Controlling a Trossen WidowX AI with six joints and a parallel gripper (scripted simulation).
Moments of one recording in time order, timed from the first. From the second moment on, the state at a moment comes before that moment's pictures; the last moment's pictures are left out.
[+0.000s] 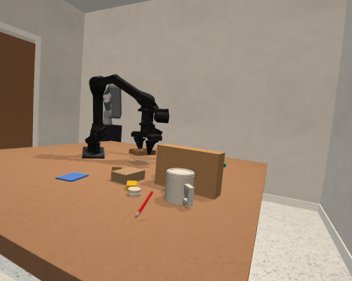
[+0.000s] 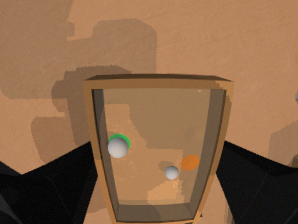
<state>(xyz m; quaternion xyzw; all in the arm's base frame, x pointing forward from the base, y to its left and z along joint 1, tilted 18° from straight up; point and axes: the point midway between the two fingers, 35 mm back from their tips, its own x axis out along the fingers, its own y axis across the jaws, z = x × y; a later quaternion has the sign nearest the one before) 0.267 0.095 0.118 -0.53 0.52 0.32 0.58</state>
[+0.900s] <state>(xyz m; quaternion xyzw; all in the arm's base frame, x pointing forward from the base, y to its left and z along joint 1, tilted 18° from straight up) 0.267 0.095 0.119 -0.53 0.52 0.32 0.59</state>
